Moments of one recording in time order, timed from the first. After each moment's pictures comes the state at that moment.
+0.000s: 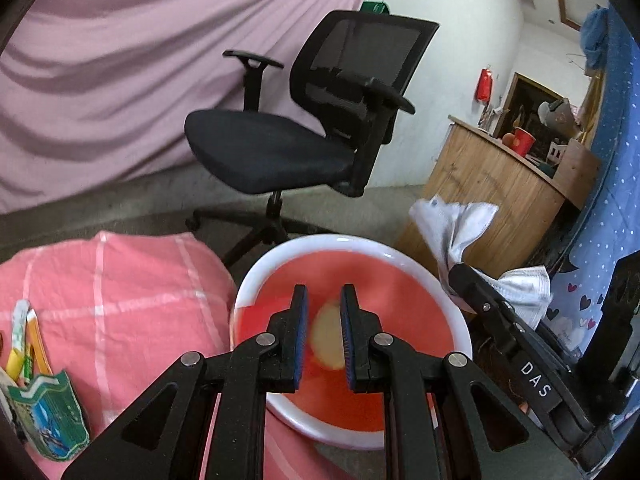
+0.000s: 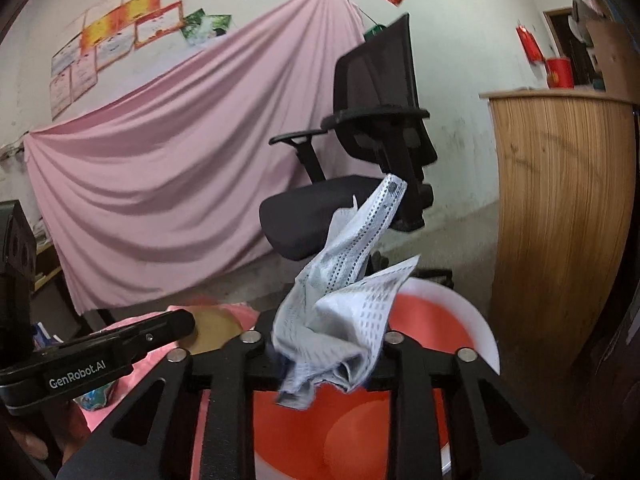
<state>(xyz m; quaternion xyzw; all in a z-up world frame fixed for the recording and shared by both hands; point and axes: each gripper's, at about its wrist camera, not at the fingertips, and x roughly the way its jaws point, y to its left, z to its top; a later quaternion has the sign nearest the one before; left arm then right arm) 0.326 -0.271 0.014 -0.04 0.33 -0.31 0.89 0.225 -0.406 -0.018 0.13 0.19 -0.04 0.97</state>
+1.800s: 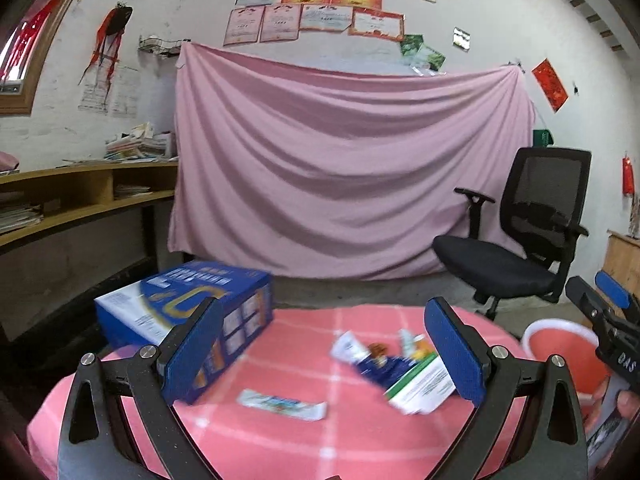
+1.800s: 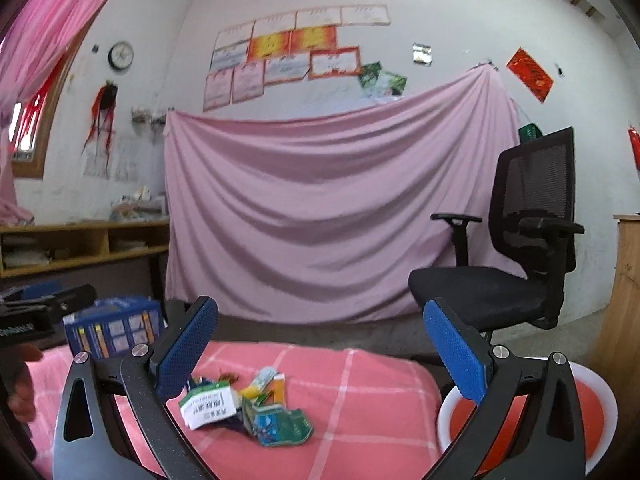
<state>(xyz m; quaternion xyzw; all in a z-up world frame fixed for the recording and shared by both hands) 0.143 0.044 0.013 -0.05 0.12 0.05 0.99 0.191 -0.190 0.021 -0.01 0.05 0.16 0.99</state>
